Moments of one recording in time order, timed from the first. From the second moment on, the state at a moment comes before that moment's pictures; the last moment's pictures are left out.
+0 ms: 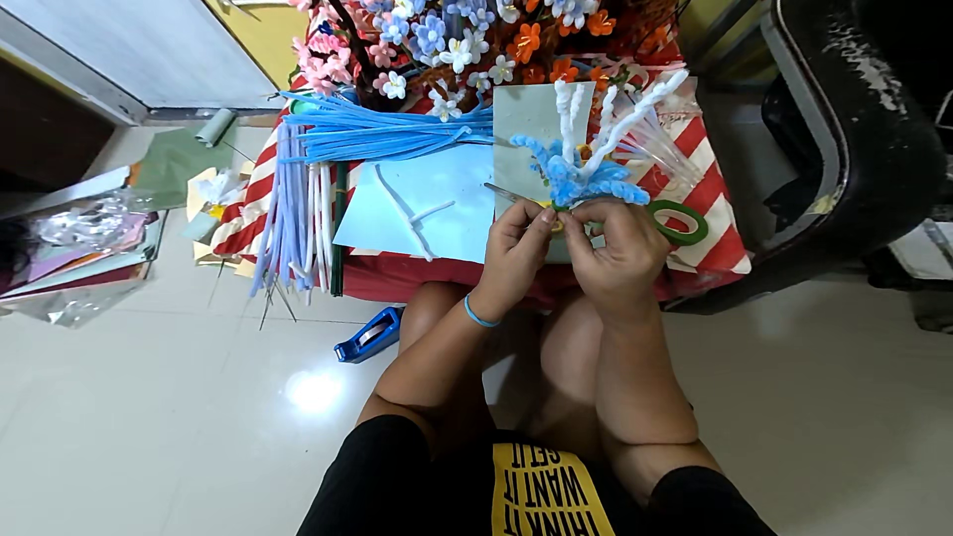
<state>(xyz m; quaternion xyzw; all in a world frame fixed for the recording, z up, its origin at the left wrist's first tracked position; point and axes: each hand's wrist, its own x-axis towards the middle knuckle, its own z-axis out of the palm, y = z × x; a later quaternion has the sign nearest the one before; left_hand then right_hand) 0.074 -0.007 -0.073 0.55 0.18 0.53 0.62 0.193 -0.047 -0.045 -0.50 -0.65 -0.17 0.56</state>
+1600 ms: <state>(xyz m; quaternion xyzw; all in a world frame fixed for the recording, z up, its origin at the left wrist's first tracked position) 0.064 -0.007 -0.061 0.41 0.12 0.46 0.78 0.184 -0.043 -0.050 -0.40 -0.56 0.11 0.71</state>
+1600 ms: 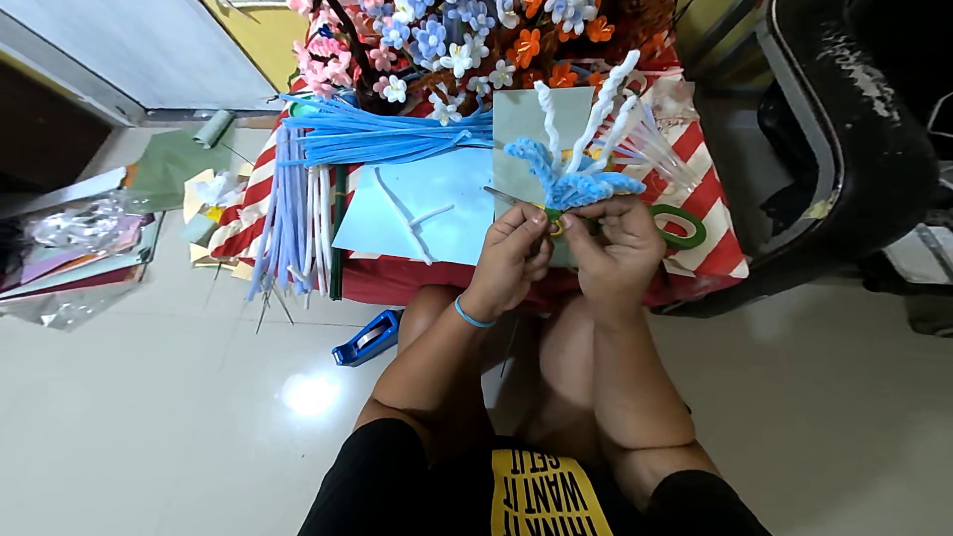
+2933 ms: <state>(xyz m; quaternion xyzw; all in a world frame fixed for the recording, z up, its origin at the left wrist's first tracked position) 0.055 -0.002 -0.063 0.27 -0.03 0.32 0.91 0.184 -0.045 -0.048 -0.34 -0.53 0.21 0.74</state>
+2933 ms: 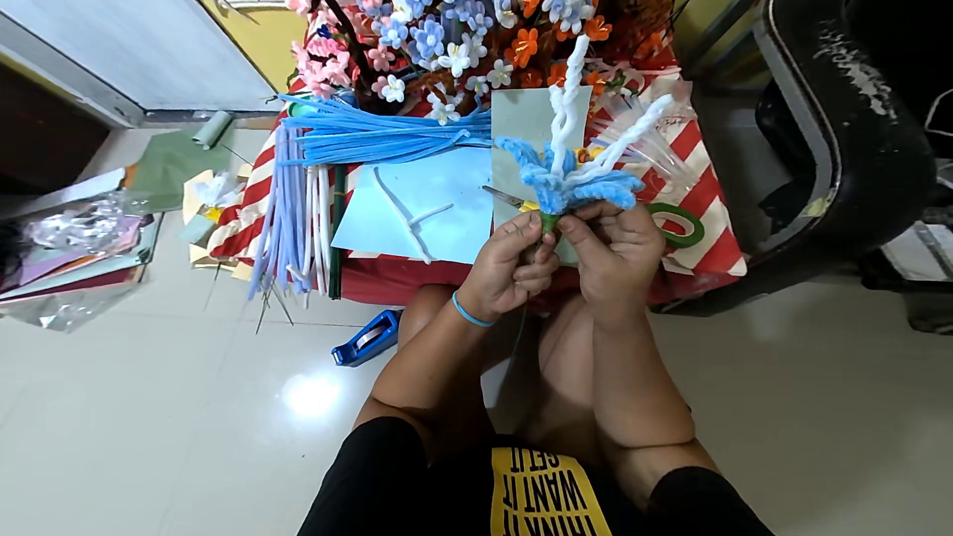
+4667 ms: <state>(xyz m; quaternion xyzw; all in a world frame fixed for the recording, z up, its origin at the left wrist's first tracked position) 0.066 -0.013 -0.063 0.45 0.11 0.57 0.67 0.175 -0.045 -0.051 -0.33 -0.48 0.21 0.79</state>
